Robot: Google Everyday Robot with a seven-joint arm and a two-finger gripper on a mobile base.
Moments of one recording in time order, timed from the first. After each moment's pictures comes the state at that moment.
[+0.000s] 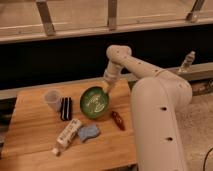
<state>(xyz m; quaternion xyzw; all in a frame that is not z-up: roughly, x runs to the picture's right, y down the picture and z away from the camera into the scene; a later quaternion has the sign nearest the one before) 0.016 0.005 0.882 -0.42 0.09 0.47 0.77</state>
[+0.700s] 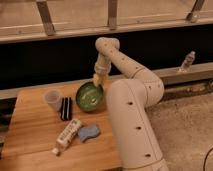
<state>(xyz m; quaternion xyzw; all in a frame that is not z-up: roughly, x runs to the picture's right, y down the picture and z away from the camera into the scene) -0.033 -0.028 0.907 -0.43 0.09 0.44 0.78</state>
